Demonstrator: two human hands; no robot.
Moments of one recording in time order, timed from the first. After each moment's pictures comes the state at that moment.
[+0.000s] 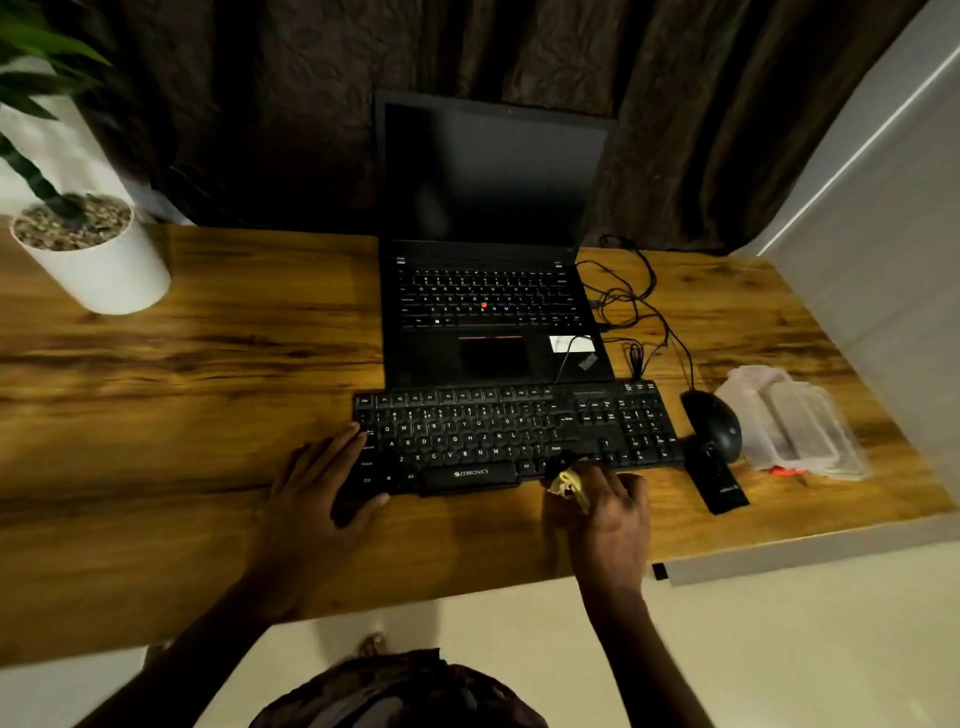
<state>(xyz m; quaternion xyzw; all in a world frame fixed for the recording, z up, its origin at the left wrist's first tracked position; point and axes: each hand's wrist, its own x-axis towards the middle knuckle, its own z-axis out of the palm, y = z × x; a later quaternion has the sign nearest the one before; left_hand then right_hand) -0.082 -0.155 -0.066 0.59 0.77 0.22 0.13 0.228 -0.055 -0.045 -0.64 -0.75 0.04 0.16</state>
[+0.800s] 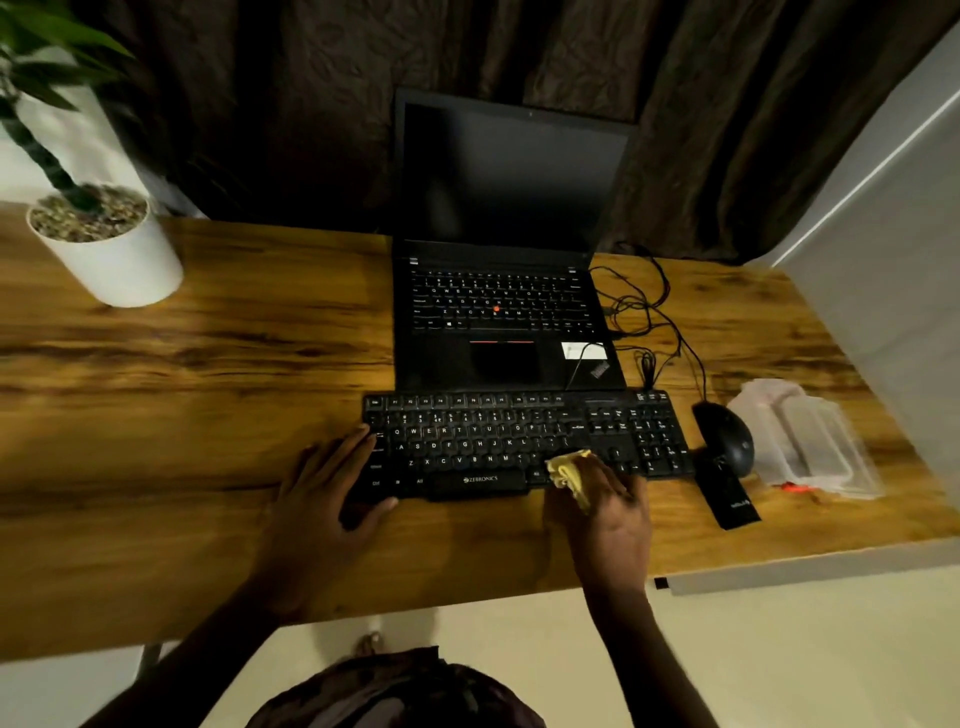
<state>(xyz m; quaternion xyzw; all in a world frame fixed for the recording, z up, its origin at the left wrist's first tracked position) -0.083 -0.155 -0.070 0.58 0.77 0.21 0.16 0.215 -0.053 -0.038 -0.60 -0.77 0.05 0.19</state>
